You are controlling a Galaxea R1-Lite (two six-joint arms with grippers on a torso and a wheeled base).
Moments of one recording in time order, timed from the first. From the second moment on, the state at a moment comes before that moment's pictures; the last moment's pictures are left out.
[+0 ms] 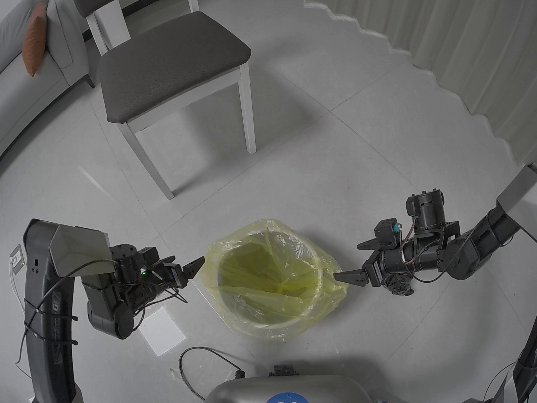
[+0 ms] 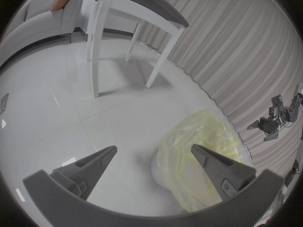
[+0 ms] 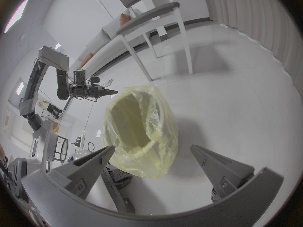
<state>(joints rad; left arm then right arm) -0.11 2.47 -0.62 -1.55 -0.34 -0.24 0.33 2.06 -0.88 -0.52 0.45 -0.30</state>
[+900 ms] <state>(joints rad) -0.10 1.90 -0.31 -1.55 -0.46 -0.24 0.59 2.20 -0.99 -0.58 0.48 -0.29</state>
